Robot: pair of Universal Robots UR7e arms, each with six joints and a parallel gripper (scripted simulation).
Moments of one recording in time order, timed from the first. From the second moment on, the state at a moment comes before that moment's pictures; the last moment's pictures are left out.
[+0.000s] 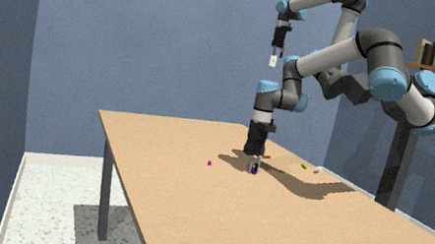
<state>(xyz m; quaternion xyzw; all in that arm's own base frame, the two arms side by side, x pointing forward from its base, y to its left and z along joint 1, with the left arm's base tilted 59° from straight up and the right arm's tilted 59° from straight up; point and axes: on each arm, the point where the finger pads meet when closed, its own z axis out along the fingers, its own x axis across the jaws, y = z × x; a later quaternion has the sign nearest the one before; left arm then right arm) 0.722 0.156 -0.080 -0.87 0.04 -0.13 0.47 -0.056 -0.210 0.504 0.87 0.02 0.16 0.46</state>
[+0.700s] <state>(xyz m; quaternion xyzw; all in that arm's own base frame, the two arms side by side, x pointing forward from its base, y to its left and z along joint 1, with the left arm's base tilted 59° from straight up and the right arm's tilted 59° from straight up) 0.722 0.156 -0.080 -0.87 0.04 -0.13 0.47 -0.056 -0.210 0.504 0.87 0.02 0.16 0.46</state>
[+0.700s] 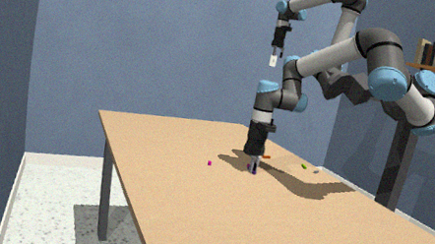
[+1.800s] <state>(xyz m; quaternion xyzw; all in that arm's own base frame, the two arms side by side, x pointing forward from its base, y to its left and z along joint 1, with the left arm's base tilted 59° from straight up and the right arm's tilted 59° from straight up) 0.712 0.122 -0.059 -0.87 0.04 -0.14 0.47 -0.056 -0.210 0.504 0.87 0.02 0.16 0.46</state>
